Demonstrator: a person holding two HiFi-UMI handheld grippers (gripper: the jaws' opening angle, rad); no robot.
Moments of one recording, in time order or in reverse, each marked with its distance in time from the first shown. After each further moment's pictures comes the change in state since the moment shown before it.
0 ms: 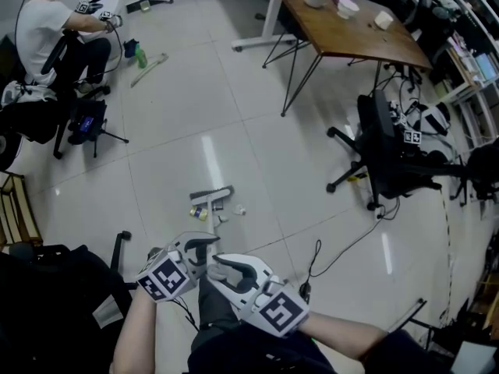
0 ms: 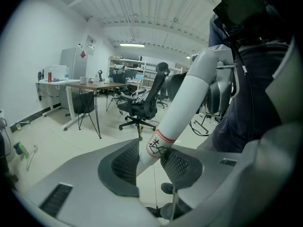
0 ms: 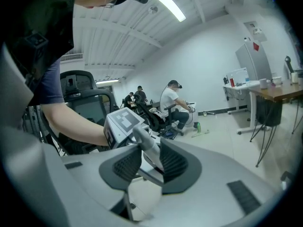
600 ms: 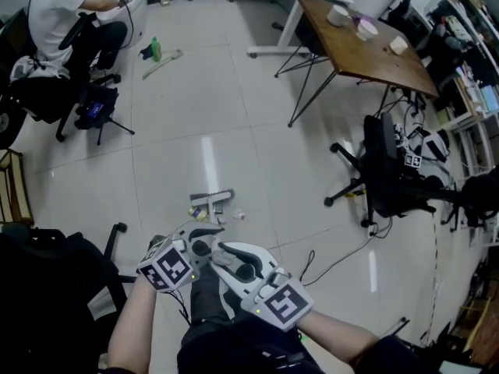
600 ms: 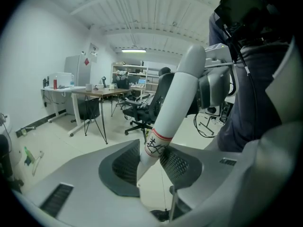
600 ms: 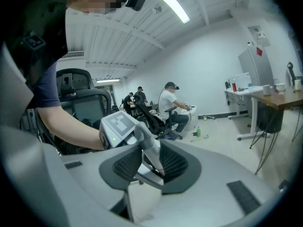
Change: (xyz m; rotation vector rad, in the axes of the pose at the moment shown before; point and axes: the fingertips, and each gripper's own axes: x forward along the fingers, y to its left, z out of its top) left arm -0.021 0.029 0.008 0.040 -0.062 0.061; right arm 0.026 -0.008 0.023 -0.019 -0.017 -0.019
